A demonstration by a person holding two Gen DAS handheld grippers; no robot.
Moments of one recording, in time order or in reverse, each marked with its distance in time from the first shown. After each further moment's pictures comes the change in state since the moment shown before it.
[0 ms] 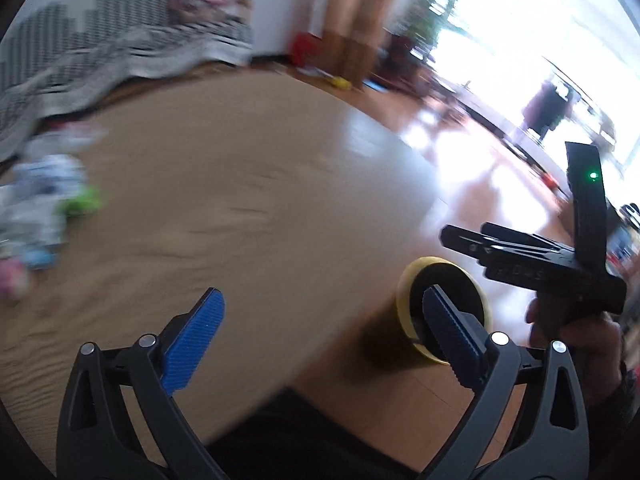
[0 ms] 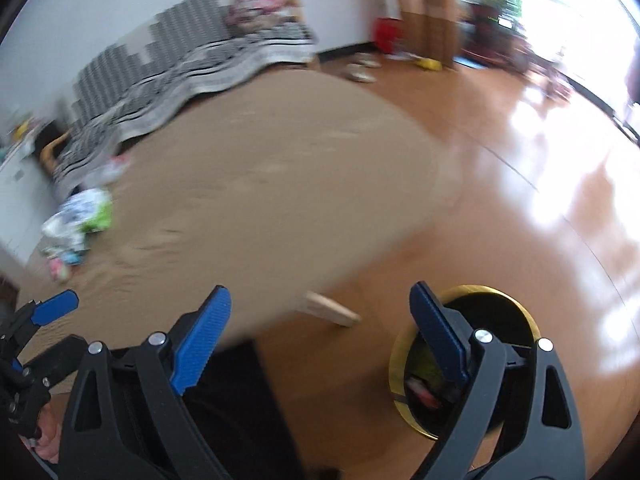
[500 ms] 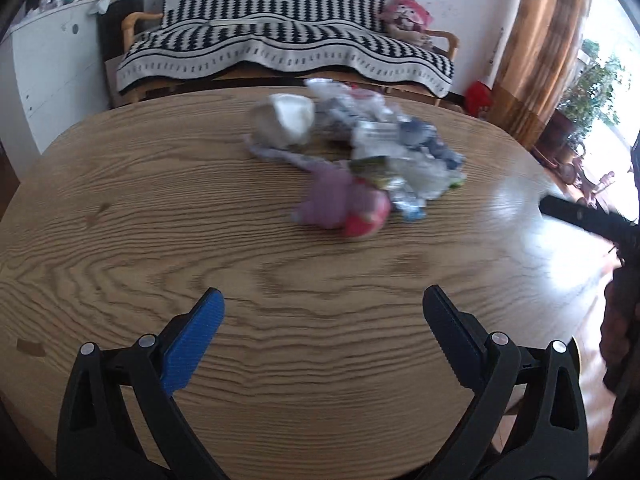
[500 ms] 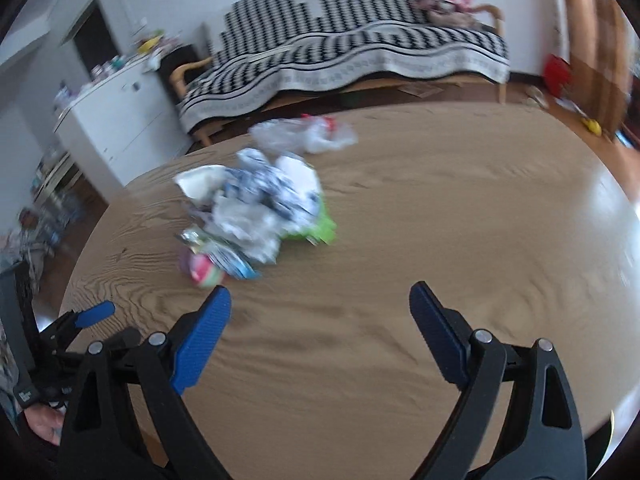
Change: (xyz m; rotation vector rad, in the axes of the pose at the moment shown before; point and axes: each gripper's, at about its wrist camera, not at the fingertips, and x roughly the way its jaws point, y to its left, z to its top) left arm -0.097 0.249 -0.060 -0.374 -0.055 0.398; right arm 0.070 0.273 0.053 -0.361 0.061 0.360
